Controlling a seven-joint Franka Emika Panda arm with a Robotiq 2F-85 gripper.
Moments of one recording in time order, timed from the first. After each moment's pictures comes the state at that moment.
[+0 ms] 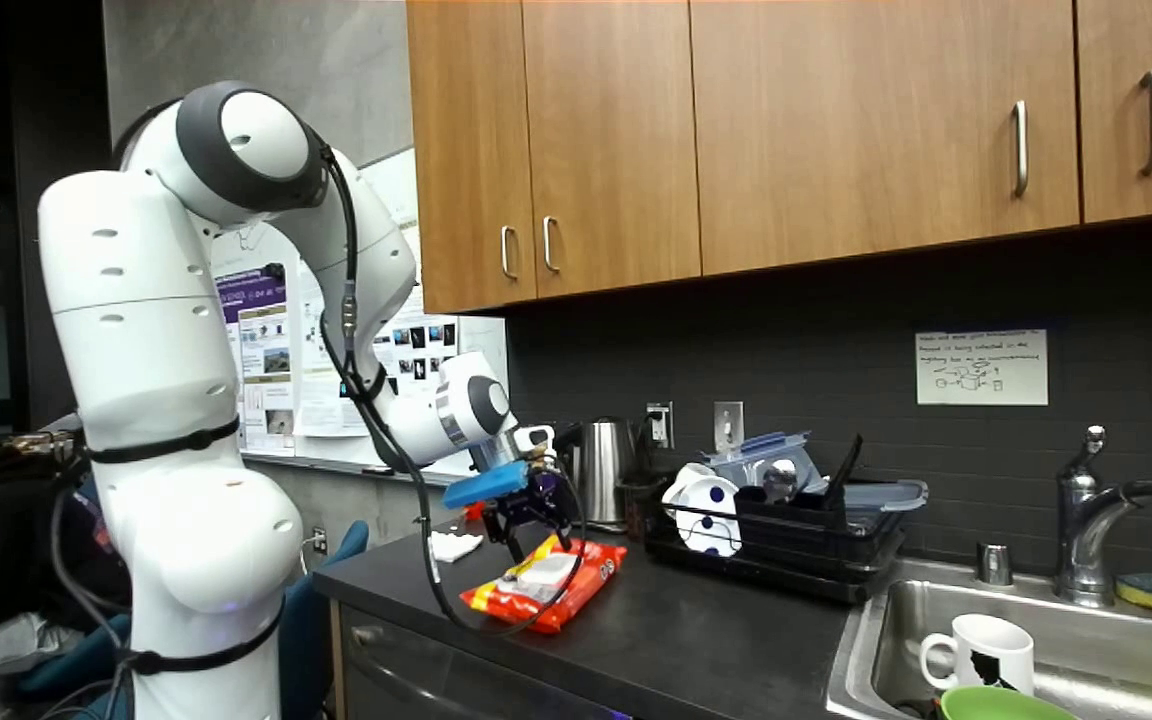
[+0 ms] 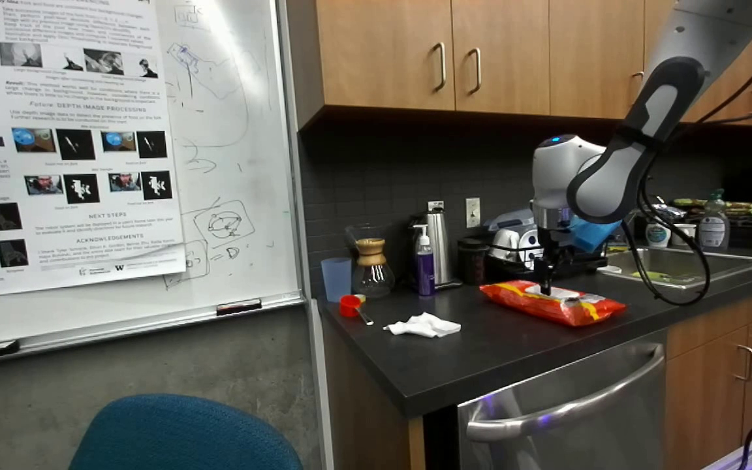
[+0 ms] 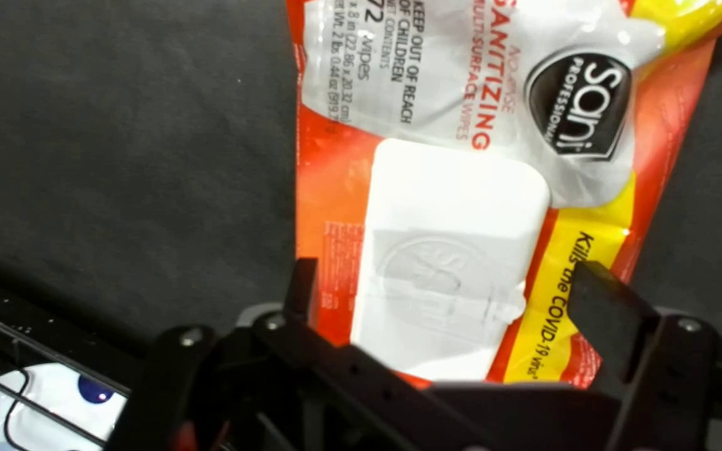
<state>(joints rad) -0.10 -0.17 0.12 -2.67 -0.59 2.68 0.27</state>
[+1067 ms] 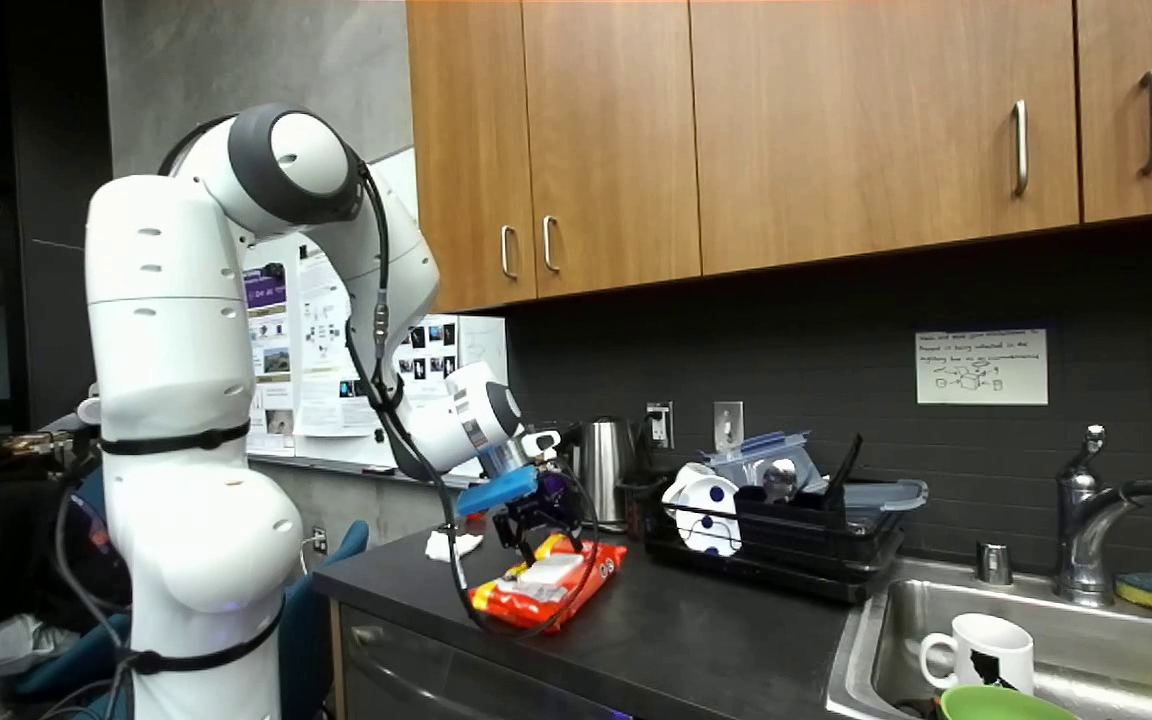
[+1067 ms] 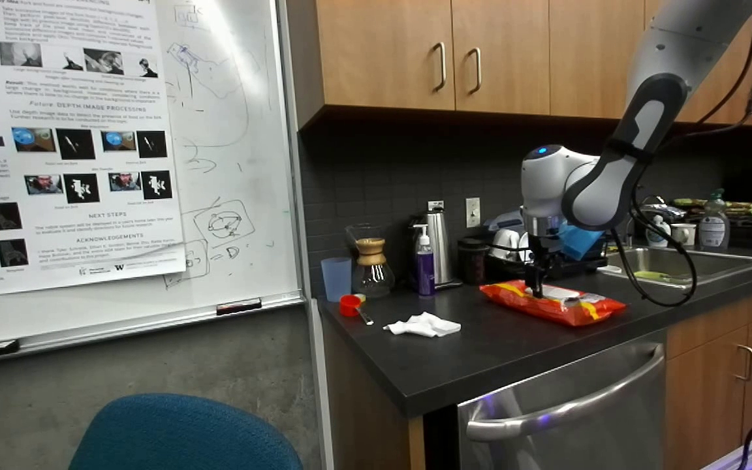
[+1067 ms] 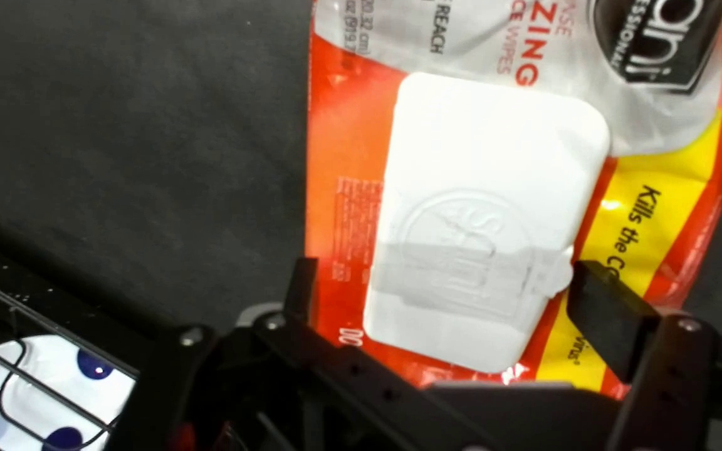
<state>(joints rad) -0.10 -0.06 0.12 -2.58 -0.75 2.68 0.40</state>
